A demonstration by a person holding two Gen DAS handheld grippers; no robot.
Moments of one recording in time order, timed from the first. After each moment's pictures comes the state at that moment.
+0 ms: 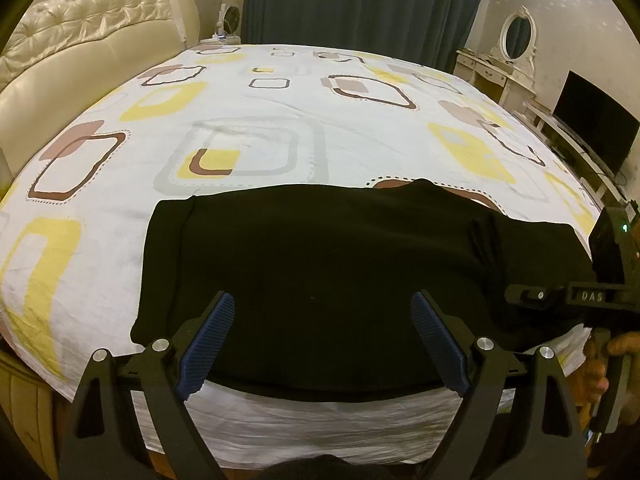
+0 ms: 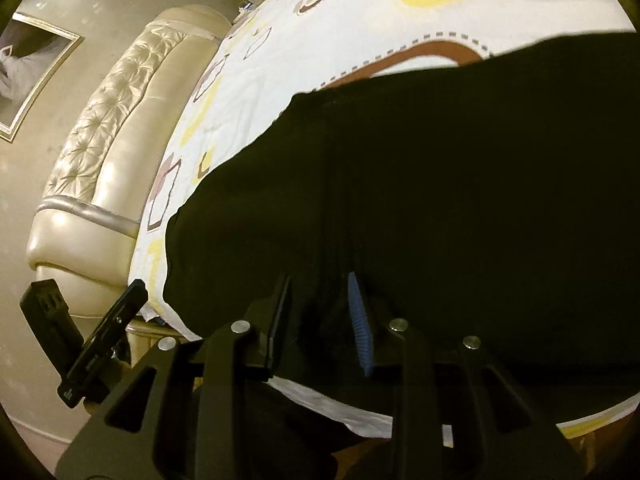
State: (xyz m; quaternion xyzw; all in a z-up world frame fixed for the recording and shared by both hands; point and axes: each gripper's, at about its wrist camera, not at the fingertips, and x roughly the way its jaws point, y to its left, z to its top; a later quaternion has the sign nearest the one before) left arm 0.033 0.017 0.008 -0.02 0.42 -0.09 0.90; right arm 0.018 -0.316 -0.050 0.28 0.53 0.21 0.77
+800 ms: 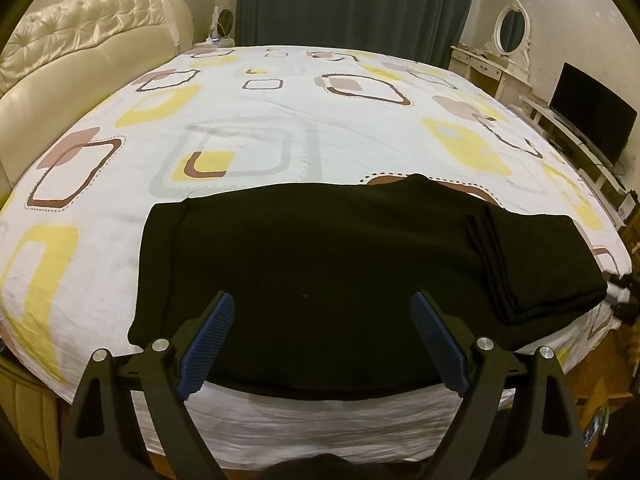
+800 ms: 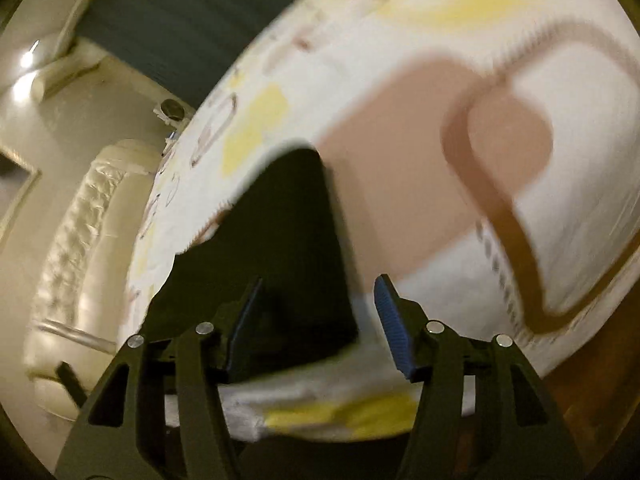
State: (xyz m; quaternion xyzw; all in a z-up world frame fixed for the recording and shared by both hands) left arm 0.033 0.010 0.007 -0.01 0.42 -0.10 0.90; right arm -0.080 -0.552 -0.050 0.42 0.43 0.04 0.80
